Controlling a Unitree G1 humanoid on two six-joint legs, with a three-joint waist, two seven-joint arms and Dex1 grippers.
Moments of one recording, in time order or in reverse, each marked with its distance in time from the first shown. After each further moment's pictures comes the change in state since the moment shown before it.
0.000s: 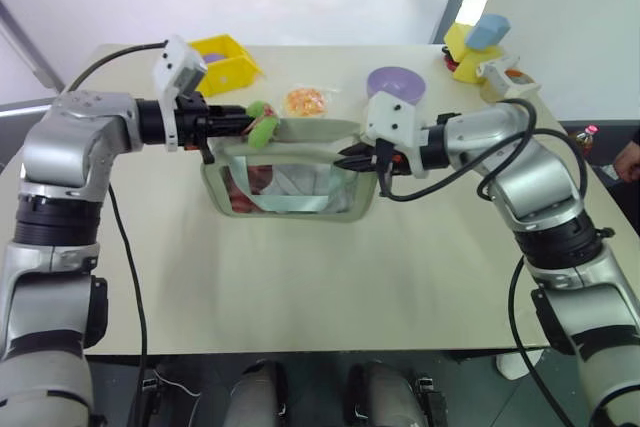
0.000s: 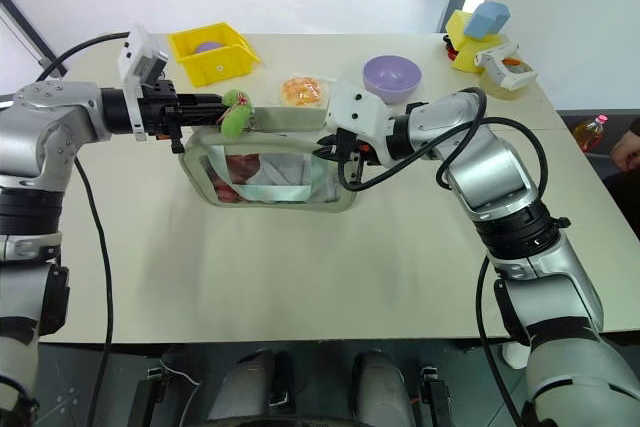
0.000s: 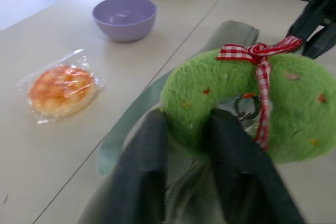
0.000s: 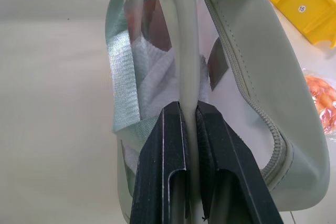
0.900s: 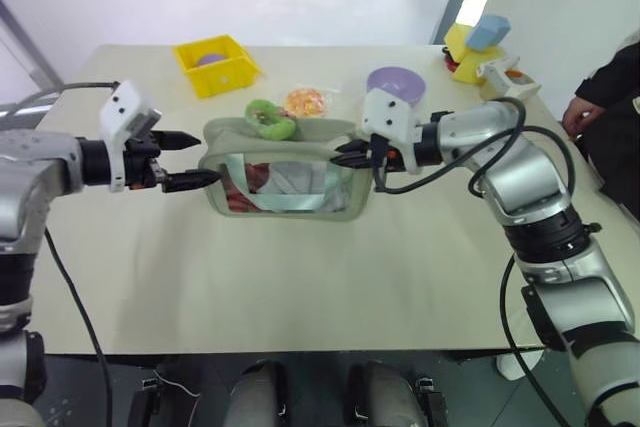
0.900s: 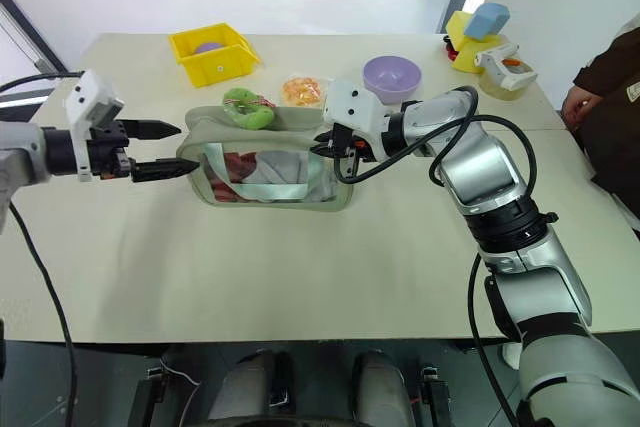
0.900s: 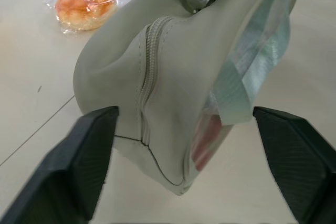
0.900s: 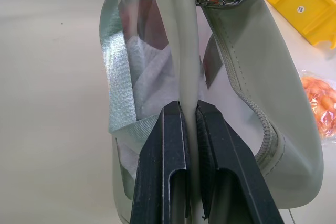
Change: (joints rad) left arm 0.316 0.209 0.117 -0.247 -0.031 0.066 0.023; right arm -0.021 0.041 0.001 0.076 -0.023 -0.040 0.006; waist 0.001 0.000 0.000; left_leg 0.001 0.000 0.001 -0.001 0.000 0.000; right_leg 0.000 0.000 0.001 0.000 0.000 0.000
